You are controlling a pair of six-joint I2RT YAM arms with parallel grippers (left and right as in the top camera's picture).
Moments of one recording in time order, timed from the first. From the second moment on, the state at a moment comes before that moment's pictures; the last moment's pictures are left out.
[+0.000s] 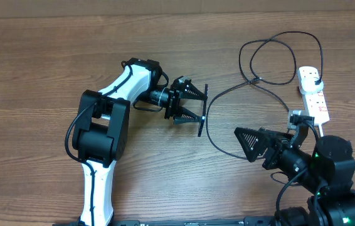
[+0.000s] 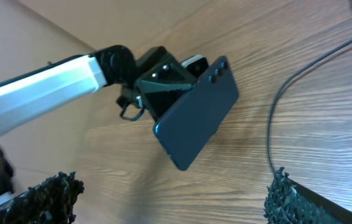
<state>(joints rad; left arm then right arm) -0.31 2.28 1.62 -1.25 1.53 -0.20 0.16 0.57 0.76 -0.67 -0.50 0.60</state>
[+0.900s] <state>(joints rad) -0.31 2.28 1.62 -1.24 1.53 -0.20 0.96 1.08 0.85 -0.52 0.49 0.83</state>
